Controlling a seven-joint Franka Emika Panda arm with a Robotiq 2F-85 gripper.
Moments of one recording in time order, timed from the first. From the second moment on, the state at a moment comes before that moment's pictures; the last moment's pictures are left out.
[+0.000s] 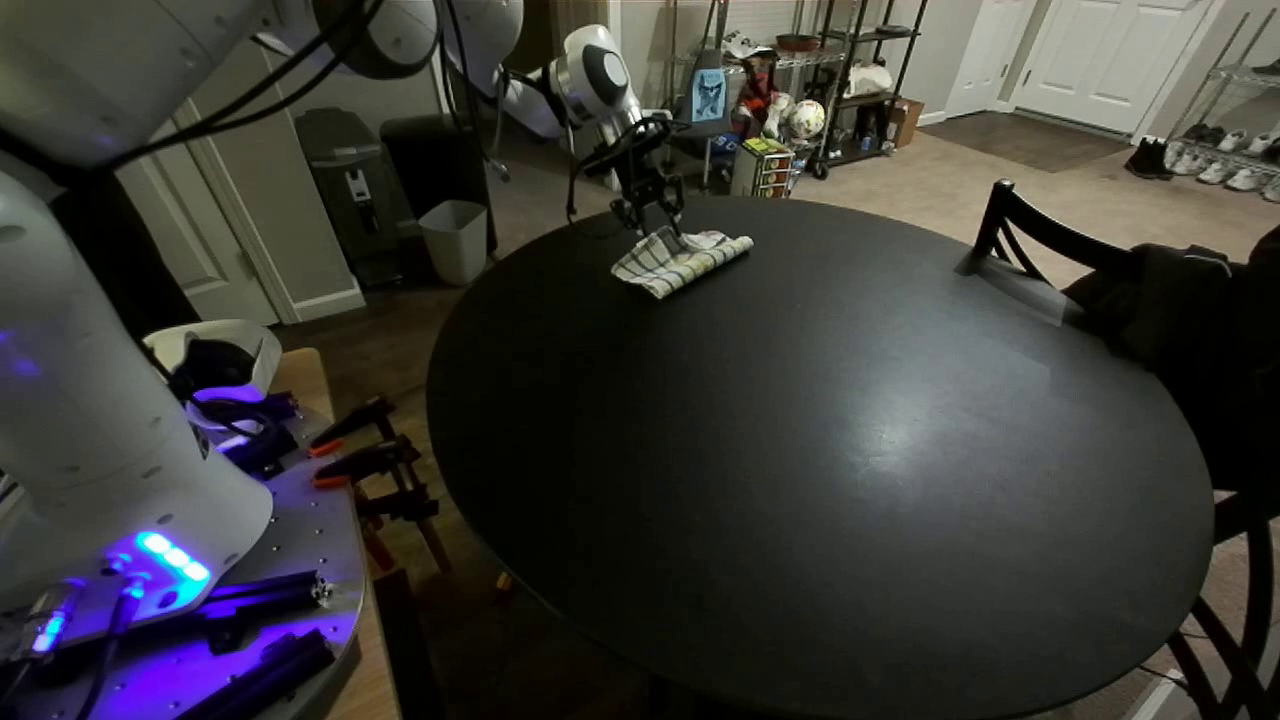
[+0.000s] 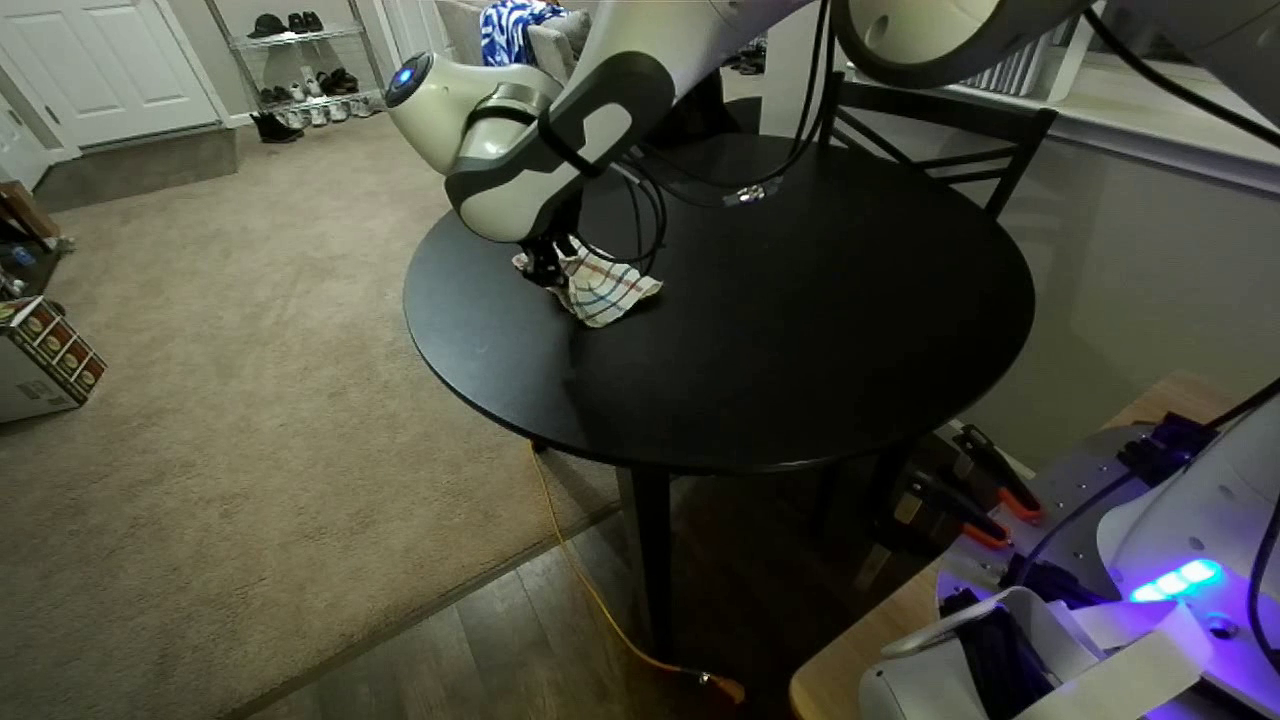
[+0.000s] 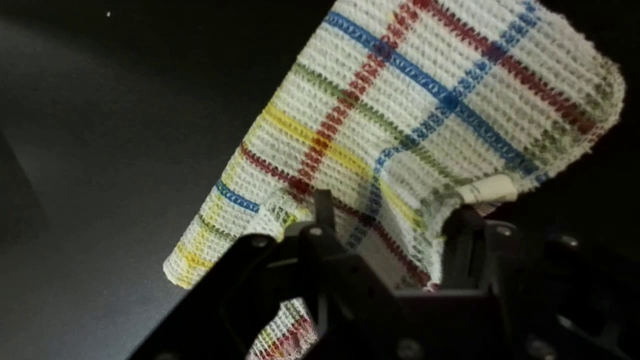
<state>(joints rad) 0.44 1.03 0.05 -1.08 -0.62 2.01 -0.08</state>
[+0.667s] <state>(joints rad) 0.44 1.04 0.05 -1.08 -0.62 2.01 -0.08</state>
